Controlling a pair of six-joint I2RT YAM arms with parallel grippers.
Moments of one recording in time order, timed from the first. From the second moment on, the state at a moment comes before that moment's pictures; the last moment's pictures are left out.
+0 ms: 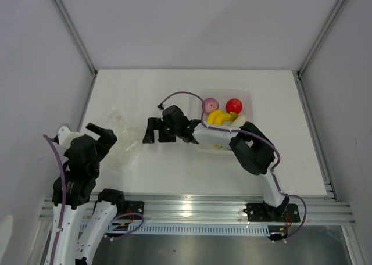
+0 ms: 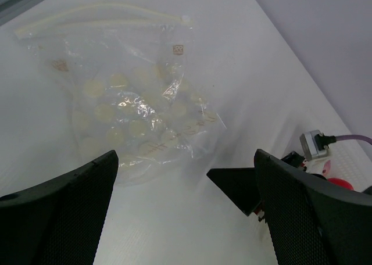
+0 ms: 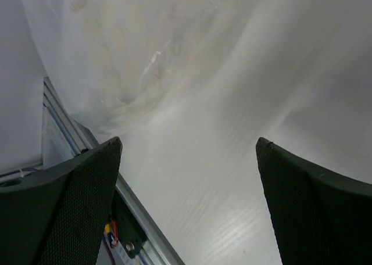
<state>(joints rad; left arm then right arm) -0.14 0.46 0.87 -0.90 -0.46 -0.84 0.93 2.09 1.49 -0.02 -0.24 0.75</state>
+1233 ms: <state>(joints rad) -0.14 0.38 0.88 -0.87 -0.29 -0.73 0.93 2.31 1.62 0.12 -0.26 0.86</state>
